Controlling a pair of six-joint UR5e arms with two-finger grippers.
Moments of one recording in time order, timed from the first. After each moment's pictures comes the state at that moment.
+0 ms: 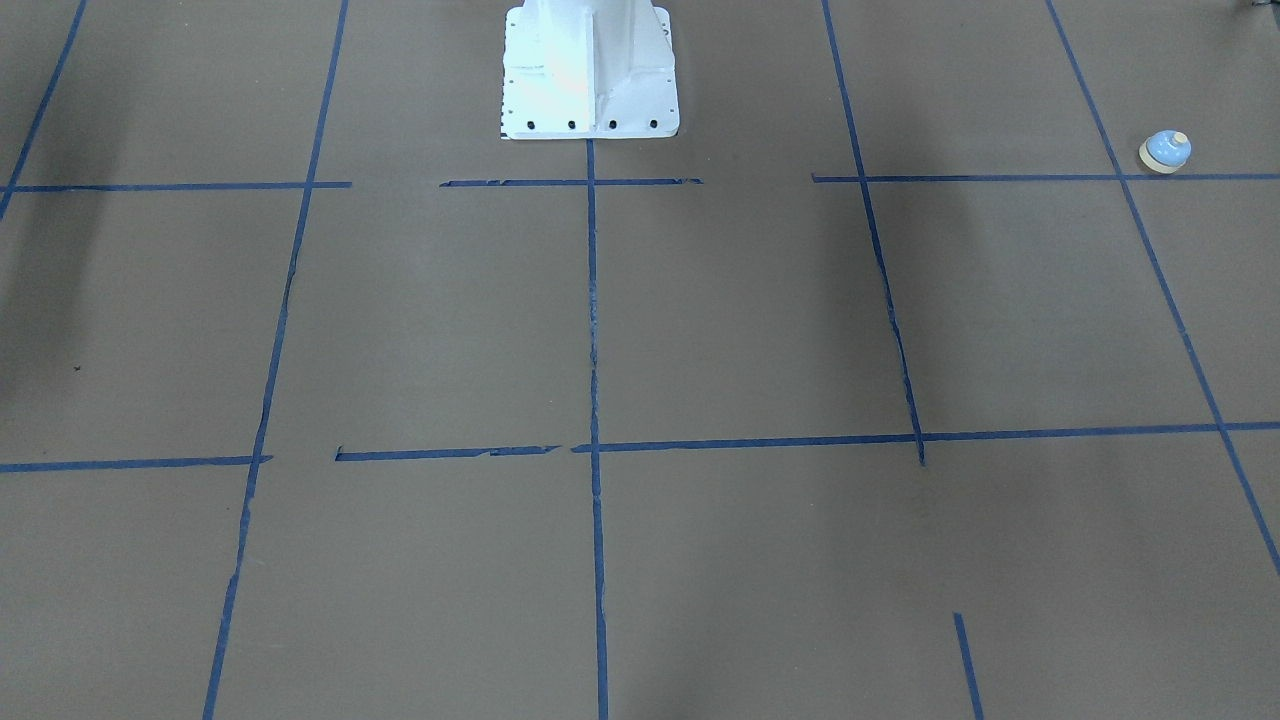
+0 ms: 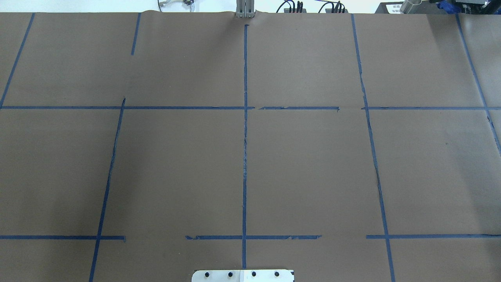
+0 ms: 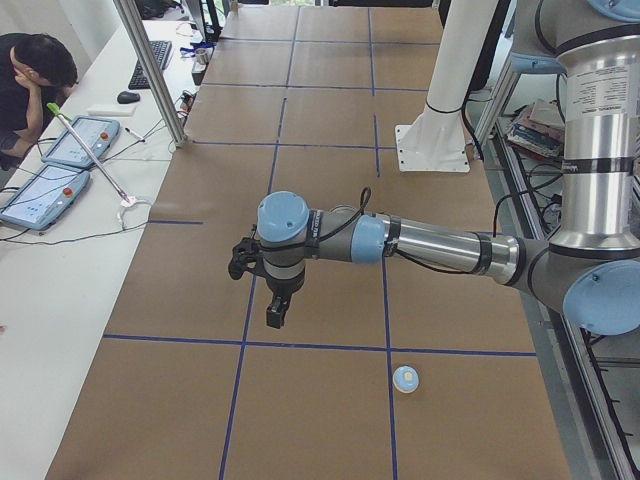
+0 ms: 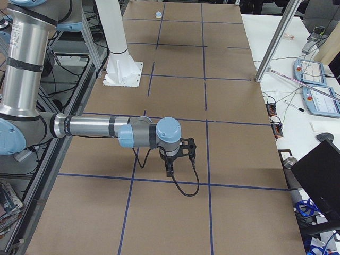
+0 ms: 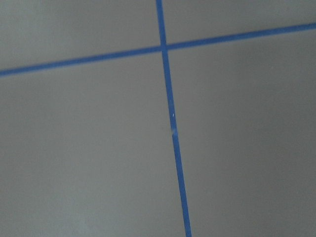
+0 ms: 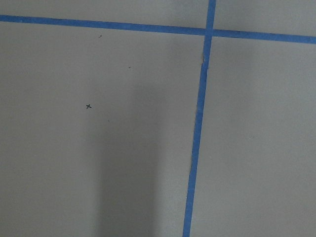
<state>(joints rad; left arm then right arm) -1.58 -1.49 -1.83 -1.52 -2.34 0.18 1.53 -1.83 1.84 -1.52 2.41 -0.02</state>
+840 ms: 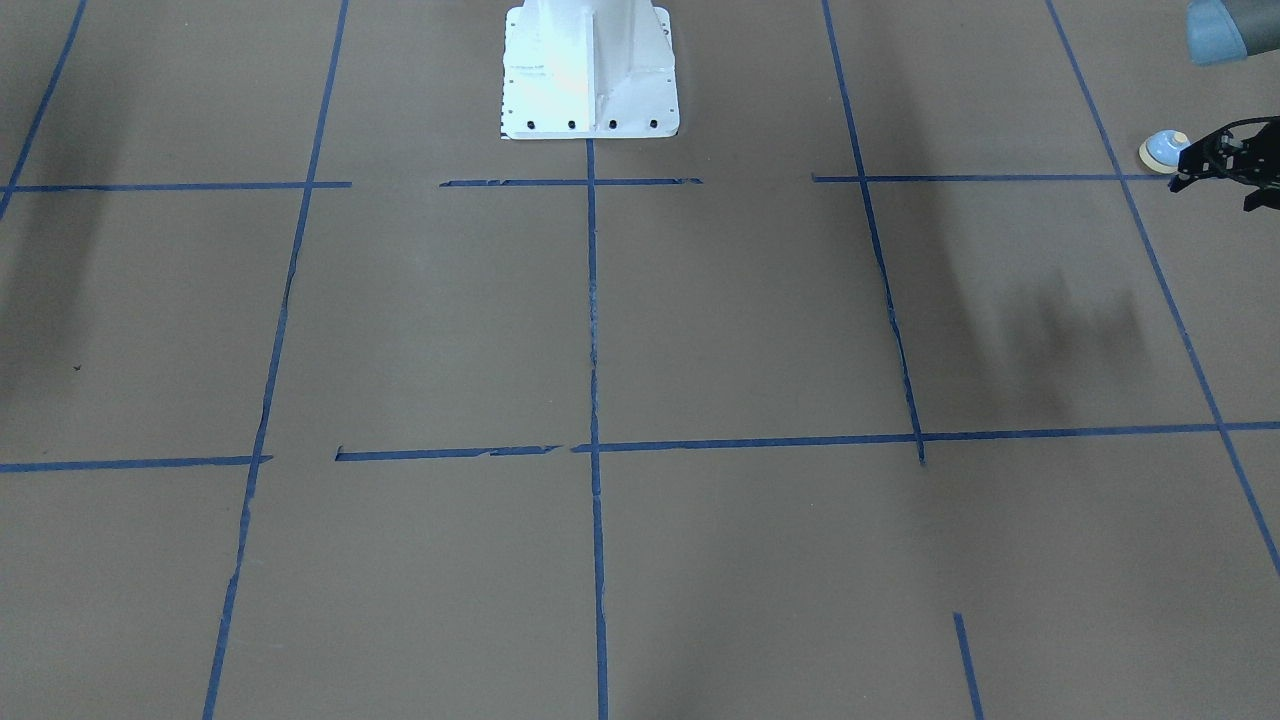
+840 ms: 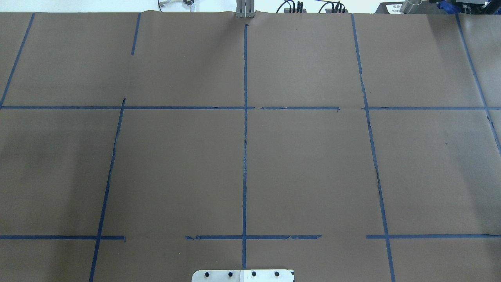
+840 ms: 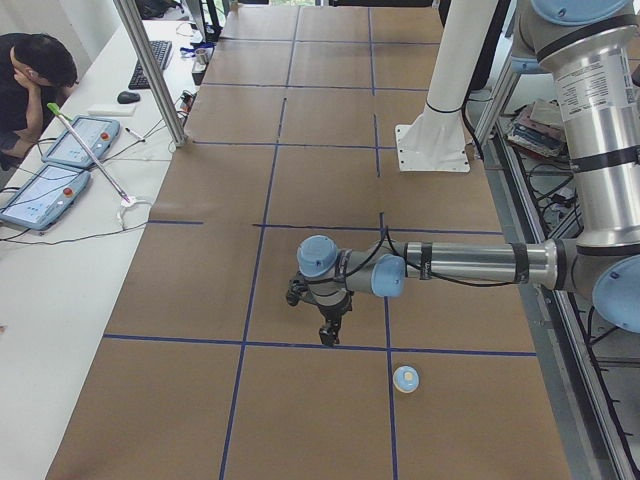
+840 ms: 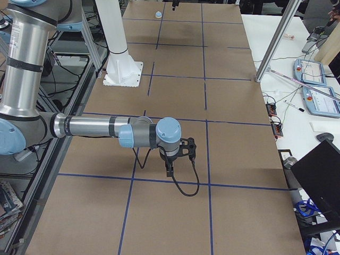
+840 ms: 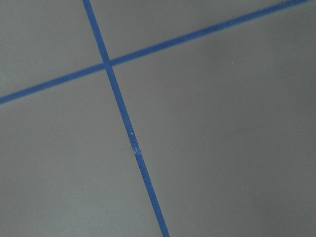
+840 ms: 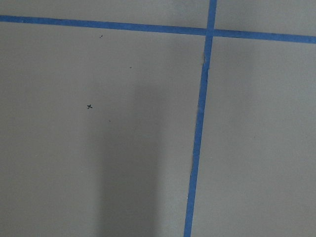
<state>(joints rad) -1.25 -1.23 -1.76 -1.73 -2.32 0.11 1.53 -1.83 1.84 -1.52 2.41 -0.02</state>
